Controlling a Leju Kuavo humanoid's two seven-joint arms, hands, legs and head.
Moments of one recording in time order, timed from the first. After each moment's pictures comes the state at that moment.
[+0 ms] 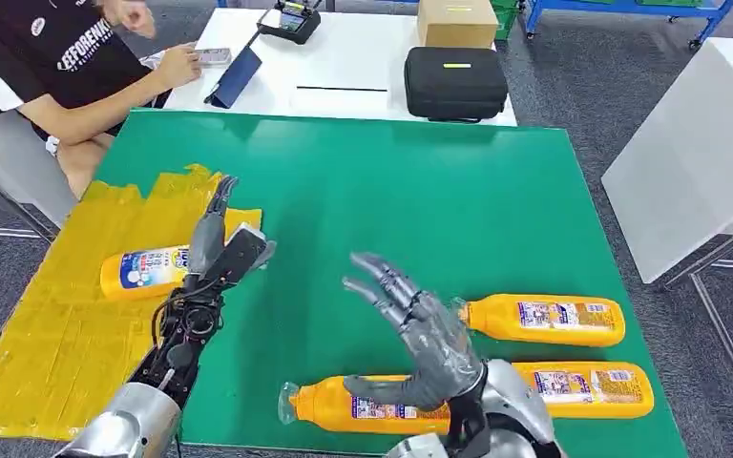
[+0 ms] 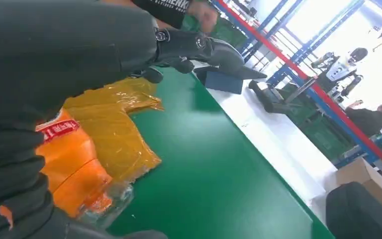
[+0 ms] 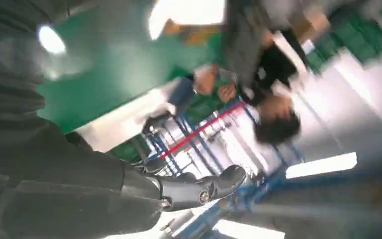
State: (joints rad) left arm -0.54 -0.23 -0.01 -0.55 -0.75 0.32 -0.58; right arm 0.02 -0.11 0.38 -1.72 0.84 0.08 -0.52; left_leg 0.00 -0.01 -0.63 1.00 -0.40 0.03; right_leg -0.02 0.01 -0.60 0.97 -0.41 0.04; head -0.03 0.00
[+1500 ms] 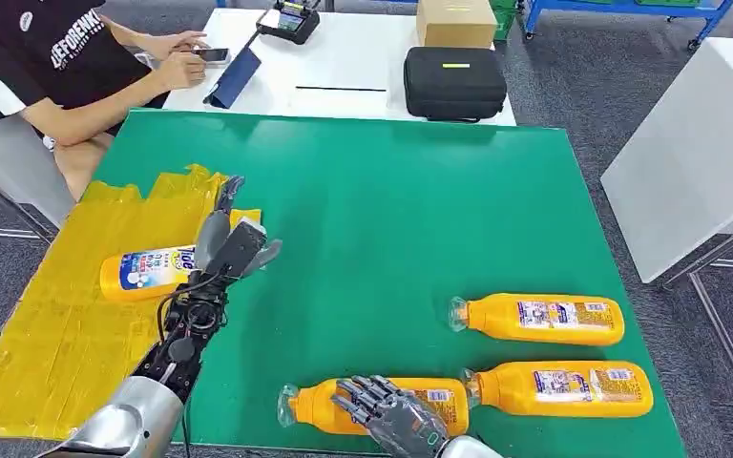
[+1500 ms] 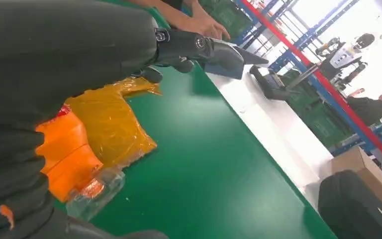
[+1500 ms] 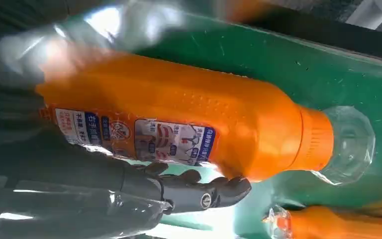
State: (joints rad) left arm -0.57 -0.24 0.00 -0.51 -0.70 0.27 -0.58; right arm 0.09 -0.29 0.65 -1.47 1.17 0.15 -0.13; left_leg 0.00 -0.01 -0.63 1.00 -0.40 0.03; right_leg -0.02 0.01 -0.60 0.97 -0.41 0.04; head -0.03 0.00
